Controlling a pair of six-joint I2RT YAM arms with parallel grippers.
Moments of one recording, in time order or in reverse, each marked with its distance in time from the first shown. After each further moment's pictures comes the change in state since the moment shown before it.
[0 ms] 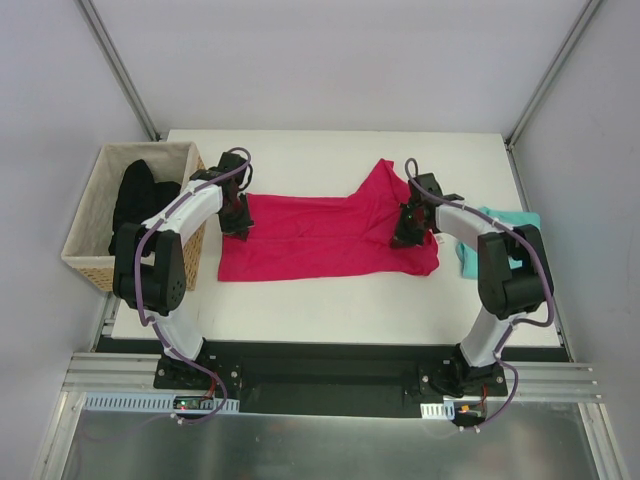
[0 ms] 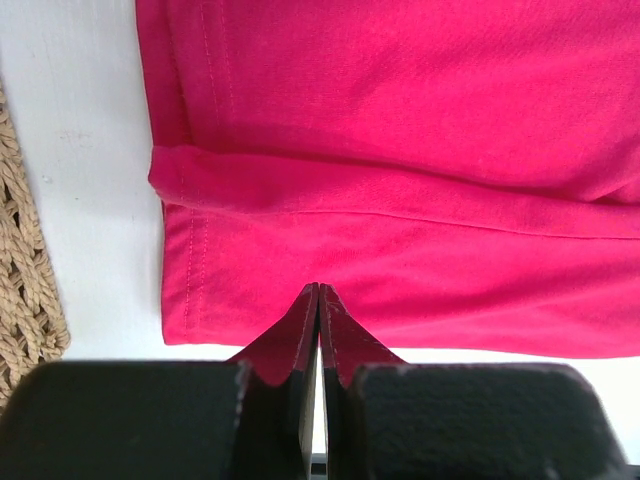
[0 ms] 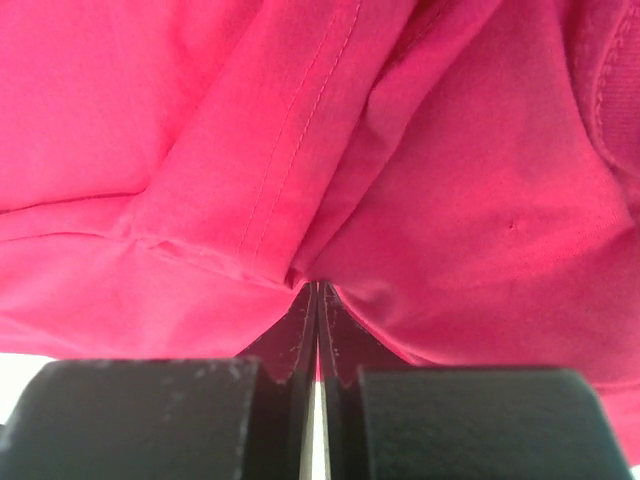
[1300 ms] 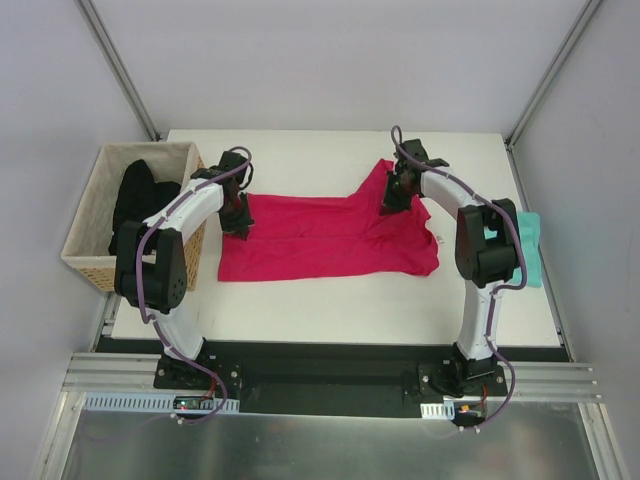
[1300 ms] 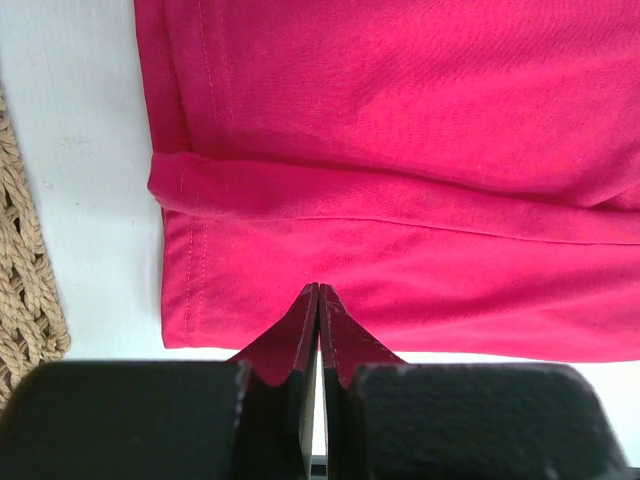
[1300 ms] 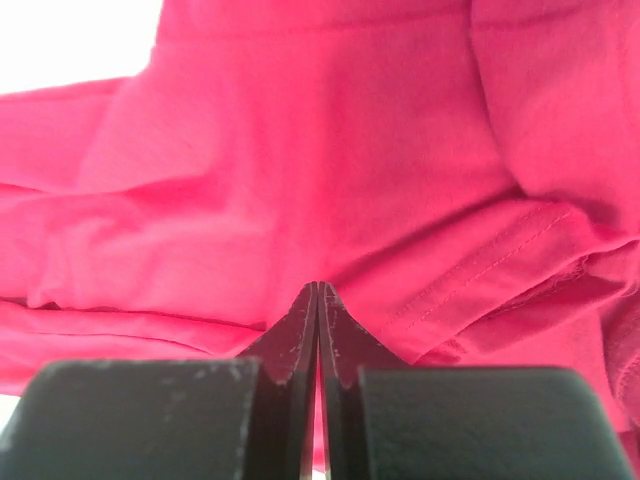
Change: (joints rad) left arm 0.000 0.015 0.016 -0.005 -0.002 0.001; right arm 0.003 0.293 0.455 -0.118 -0.017 -0.088
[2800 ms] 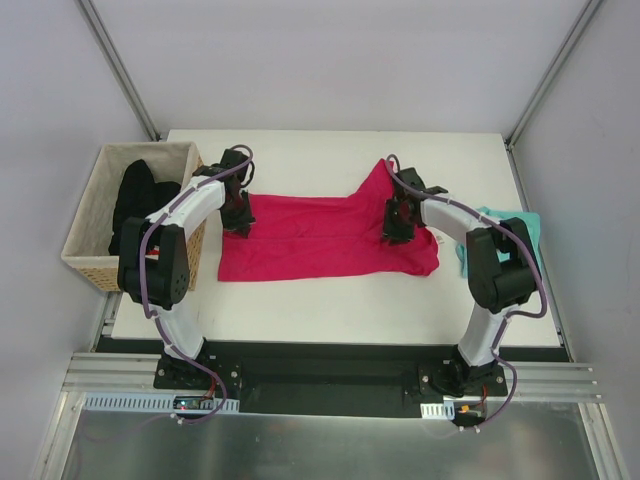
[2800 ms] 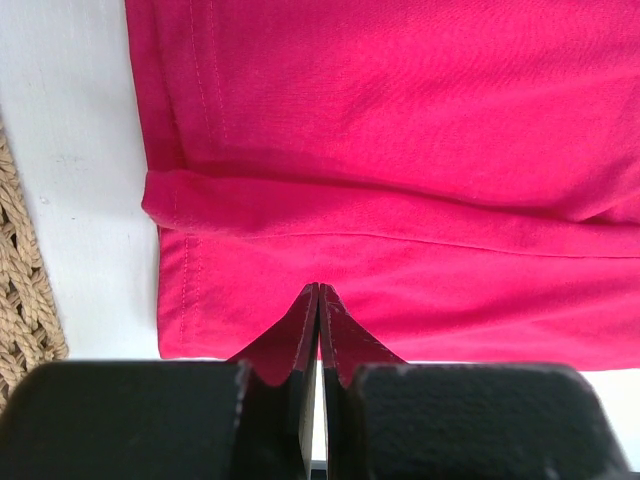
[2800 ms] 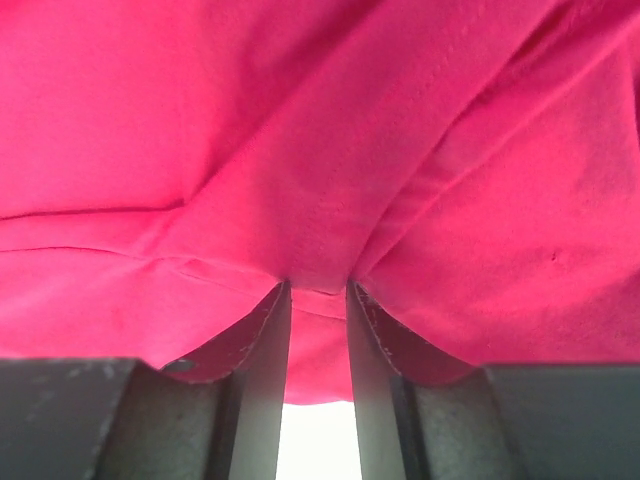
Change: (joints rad) left arm 0.000 0.033 0.032 -0.002 0.002 0.001; right arm 0.085 -0.220 -0.331 0.051 0.131 0.037
